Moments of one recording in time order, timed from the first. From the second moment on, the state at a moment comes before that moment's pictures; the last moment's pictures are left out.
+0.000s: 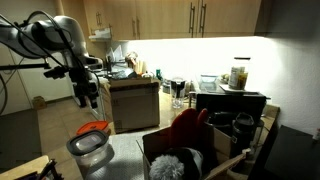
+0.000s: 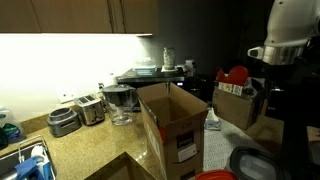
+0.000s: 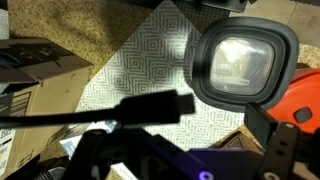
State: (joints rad) arm 0.16 -0.56 0.29 -2.68 -0.04 2.06 0.24
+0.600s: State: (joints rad) arm 0.12 -0.40 0.31 -2.62 -0.18 2.17 0.40
